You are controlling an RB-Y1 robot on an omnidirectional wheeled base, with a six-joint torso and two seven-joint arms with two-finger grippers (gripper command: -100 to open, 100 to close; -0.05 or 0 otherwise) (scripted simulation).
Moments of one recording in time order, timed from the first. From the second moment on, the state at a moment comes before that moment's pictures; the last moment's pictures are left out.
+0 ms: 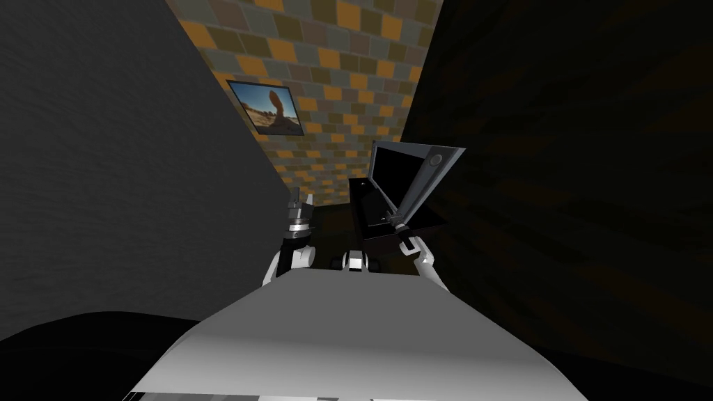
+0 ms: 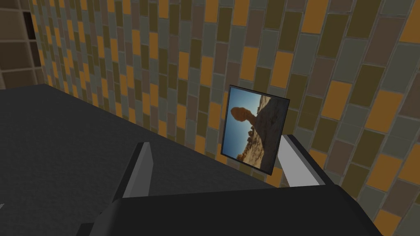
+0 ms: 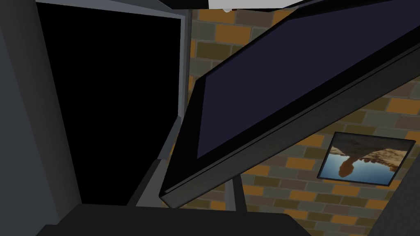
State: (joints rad) left arm 0.49 -0.01 -0.06 -2.25 -0.09 -0.42 0.13; right arm 0.01 -0.28 -0.01 -1.35 0.64 -0.37 0.74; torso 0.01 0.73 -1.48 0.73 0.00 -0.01
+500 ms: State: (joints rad) left arm 0.49 -0.01 -0.06 -2.25 -0.09 -0.42 0.13; right arm -0.01 -0.31 0.01 -1.35 0.63 -0.34 0.70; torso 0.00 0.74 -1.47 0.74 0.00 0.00
